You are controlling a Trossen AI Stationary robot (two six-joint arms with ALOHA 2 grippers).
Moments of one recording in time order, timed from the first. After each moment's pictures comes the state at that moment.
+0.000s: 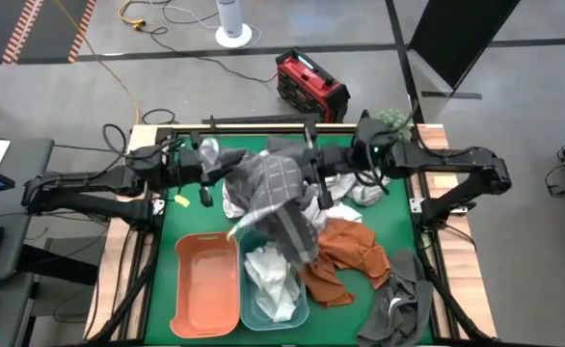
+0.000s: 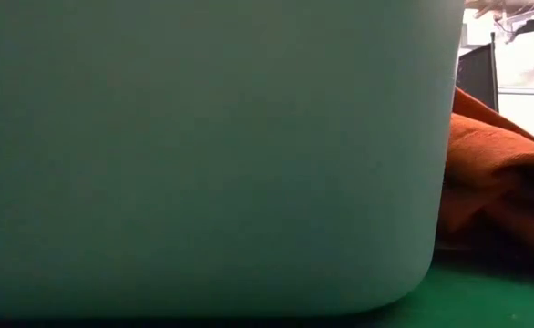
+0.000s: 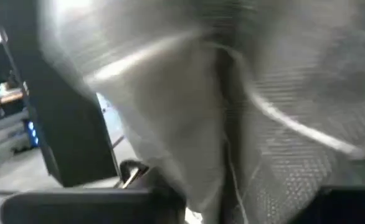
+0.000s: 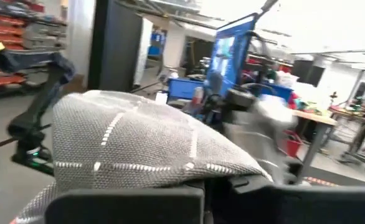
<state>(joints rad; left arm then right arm) 0.09 0.79 0.75 0.15 -0.17 0.16 -0.02 1.43 1.48 0.07 -0.24 -0.23</state>
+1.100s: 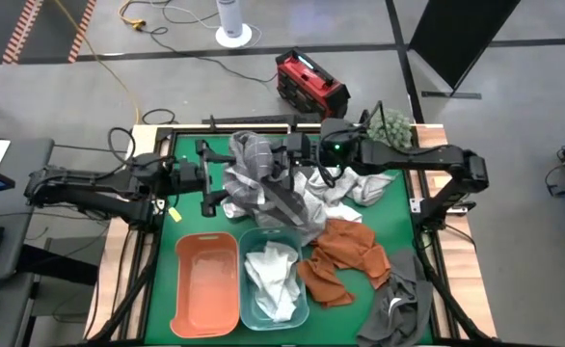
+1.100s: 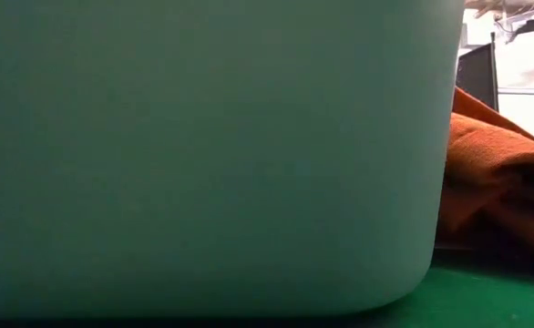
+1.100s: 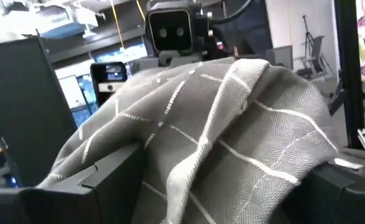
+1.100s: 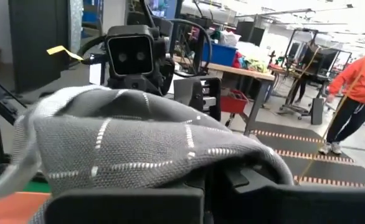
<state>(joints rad) -0.01 0.86 0.75 0.33 -0.15 0.30 -0.10 1.62 1.51 0.13 -0.05 -0.22</state>
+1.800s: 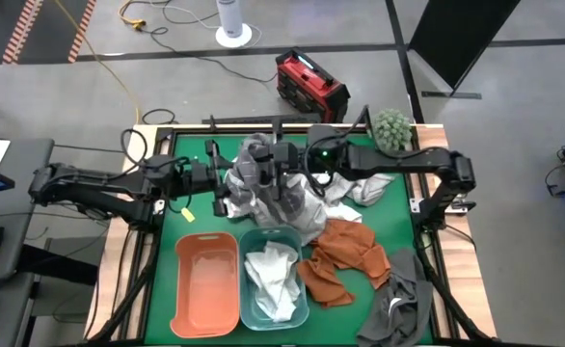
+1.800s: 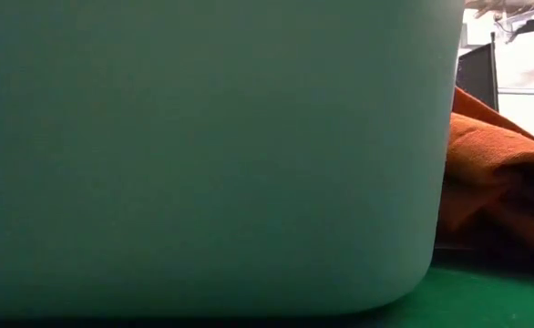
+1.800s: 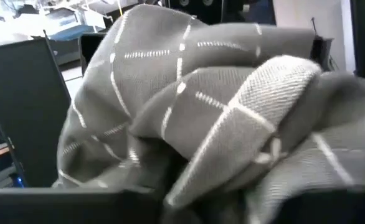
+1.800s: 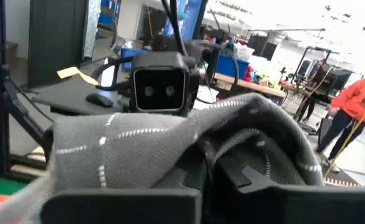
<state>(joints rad) -0.01 0.97 0.75 0.45 -0.17 0.30 -0.05 1.72 1.64 0.13 -0.06 -0.29</state>
